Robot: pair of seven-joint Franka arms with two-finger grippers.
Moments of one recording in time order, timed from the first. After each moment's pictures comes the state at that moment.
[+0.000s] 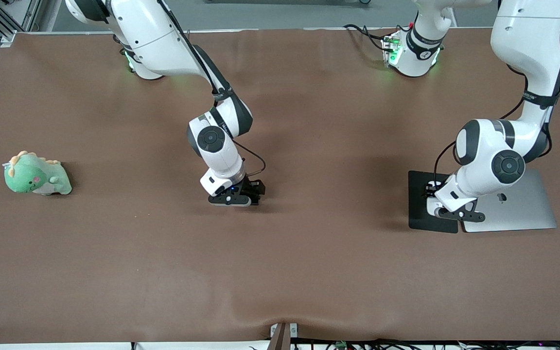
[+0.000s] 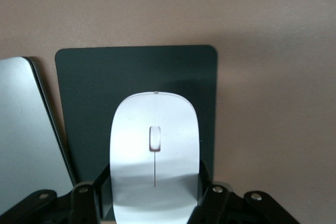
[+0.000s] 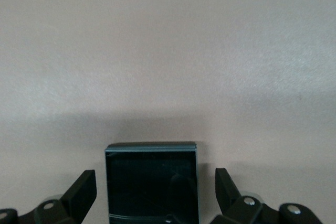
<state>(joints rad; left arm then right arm) -0.07 0.43 -0.01 -2.01 0.01 2.37 0.07 0.70 0.68 -0.09 -1.81 0.13 2.67 0.59</state>
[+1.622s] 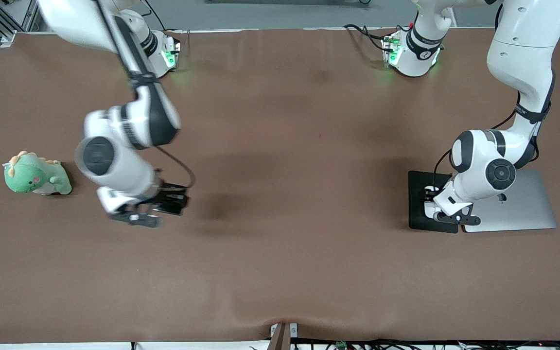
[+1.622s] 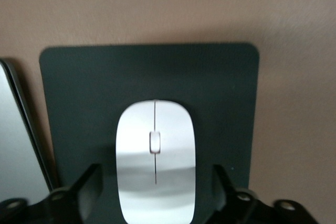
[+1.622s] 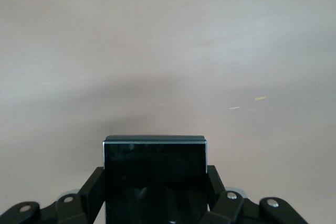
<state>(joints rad) -0.04 0.53 -0.01 -1.98 0.01 2.46 0.09 0.43 0.39 -0.22 -1.66 0.12 2.01 0.33</state>
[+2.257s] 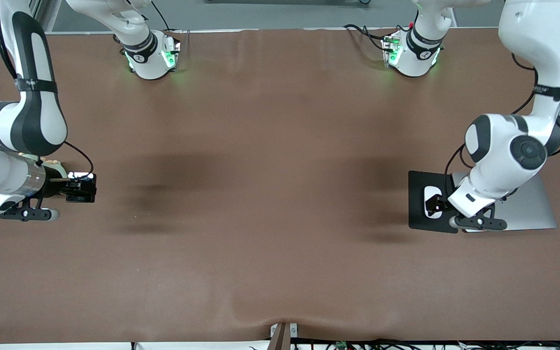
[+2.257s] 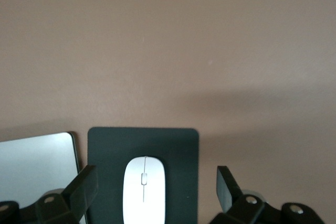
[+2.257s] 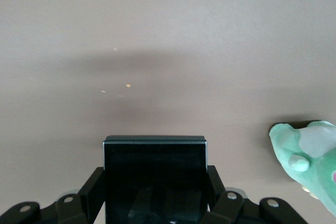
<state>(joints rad) -0.04 0.34 -0.07 -1.92 0.01 2.45 0.01 0.12 0.31 -0.23 -1.78 0.08 1.96 -0.10</state>
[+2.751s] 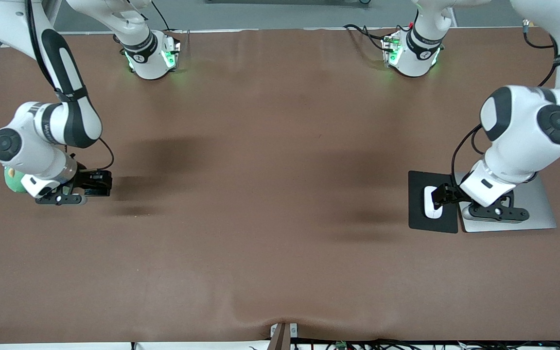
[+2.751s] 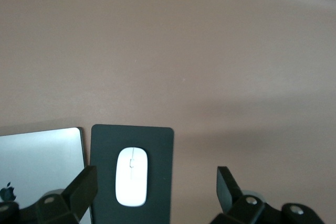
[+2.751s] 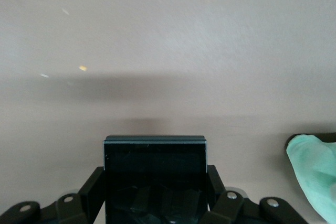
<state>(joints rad) -0.04 0.25 -0.12 -1.76 0.01 2.19 -0.08 0.08 0.28 -0.22 -2.21 0.03 2.47 -0.17</state>
